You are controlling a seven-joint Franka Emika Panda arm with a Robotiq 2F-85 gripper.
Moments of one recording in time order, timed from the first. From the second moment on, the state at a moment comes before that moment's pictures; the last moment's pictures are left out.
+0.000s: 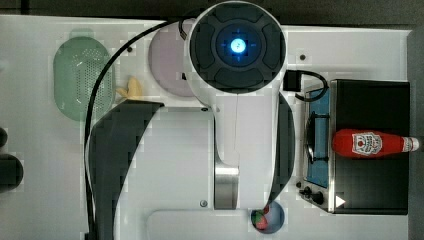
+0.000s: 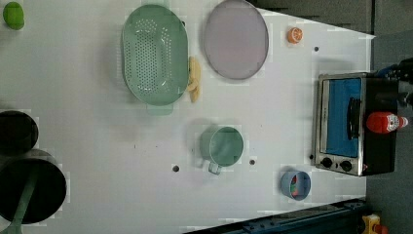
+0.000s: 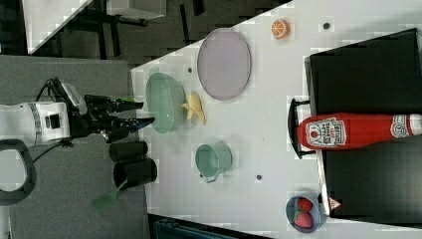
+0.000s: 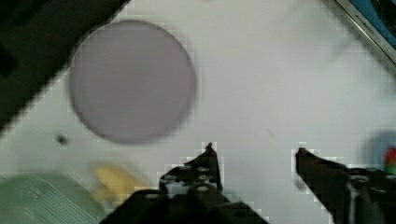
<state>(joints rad) 0.01 -0.02 -0.01 -1.76 0.00 0.18 0.04</state>
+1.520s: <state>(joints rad) -0.11 0.10 -0.51 -1.86 0.00 0.35 0.04</state>
